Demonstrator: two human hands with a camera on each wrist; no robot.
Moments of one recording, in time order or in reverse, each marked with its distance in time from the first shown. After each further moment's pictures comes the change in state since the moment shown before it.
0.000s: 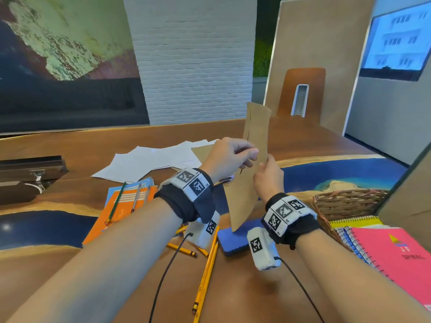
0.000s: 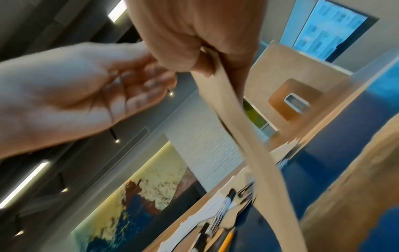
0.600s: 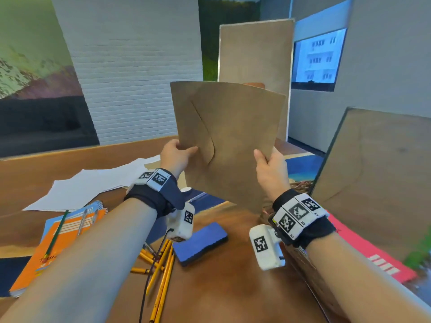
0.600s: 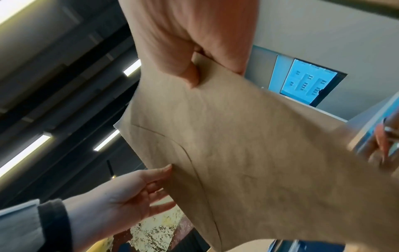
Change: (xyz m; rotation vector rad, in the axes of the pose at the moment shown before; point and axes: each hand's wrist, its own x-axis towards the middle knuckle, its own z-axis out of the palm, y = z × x) left_hand 0.045 -0.008 0.019 -0.157 0.308 -0.306; right_hand -0.017 -0.002 -0.115 0.084 0.261 -0.165
